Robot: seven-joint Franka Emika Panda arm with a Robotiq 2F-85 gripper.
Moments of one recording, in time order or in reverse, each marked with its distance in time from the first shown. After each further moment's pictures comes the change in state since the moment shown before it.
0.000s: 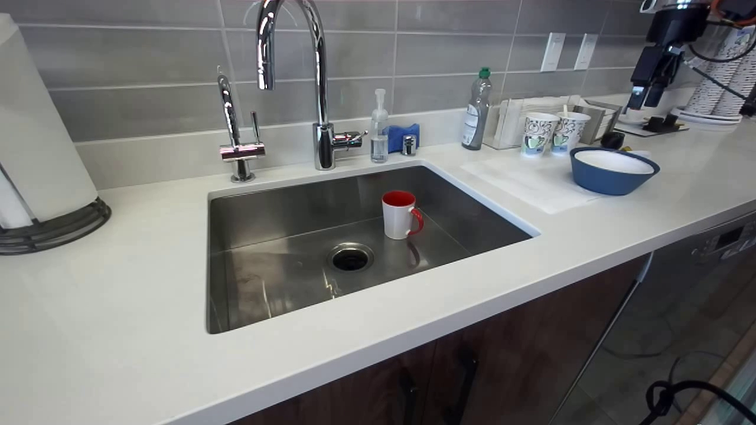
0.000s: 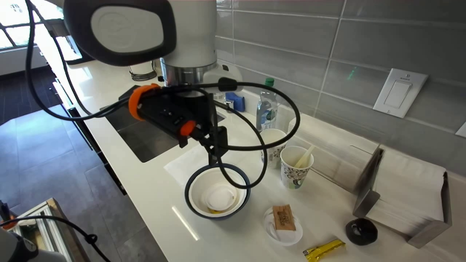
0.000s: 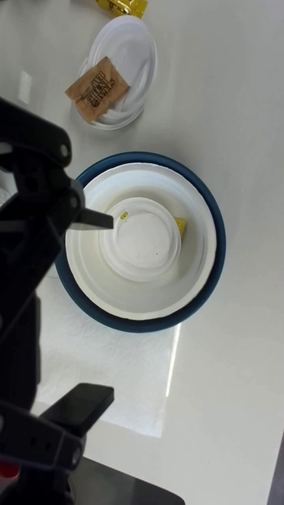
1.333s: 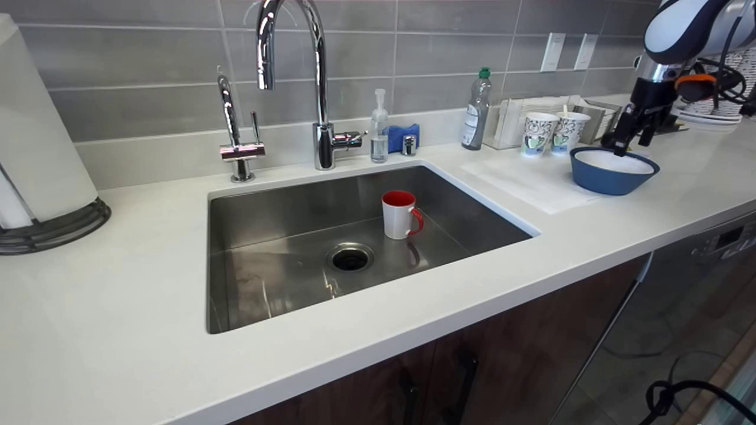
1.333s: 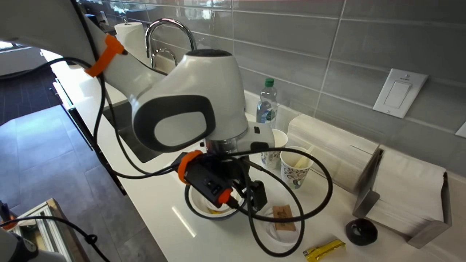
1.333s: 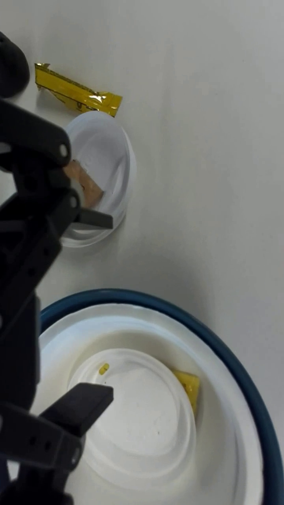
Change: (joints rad) arm -0.134 0.323 0.010 -0.025 -0.146 0.487 0.150
